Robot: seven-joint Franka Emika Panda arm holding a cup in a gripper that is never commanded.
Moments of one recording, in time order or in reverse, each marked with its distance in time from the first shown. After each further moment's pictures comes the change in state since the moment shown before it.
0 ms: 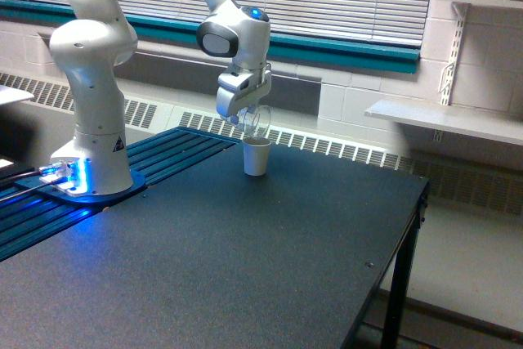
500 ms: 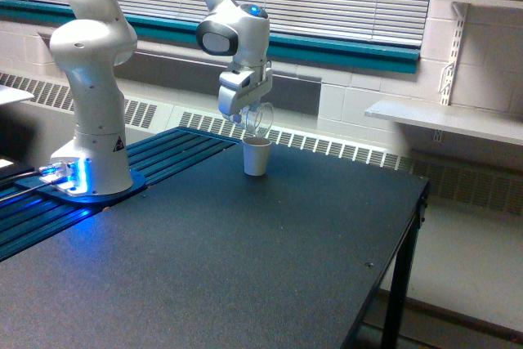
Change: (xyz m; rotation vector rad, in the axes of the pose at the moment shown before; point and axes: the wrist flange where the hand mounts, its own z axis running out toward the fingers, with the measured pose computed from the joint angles) arm -0.002 -0.003 -0.006 0.033 0.017 -0.020
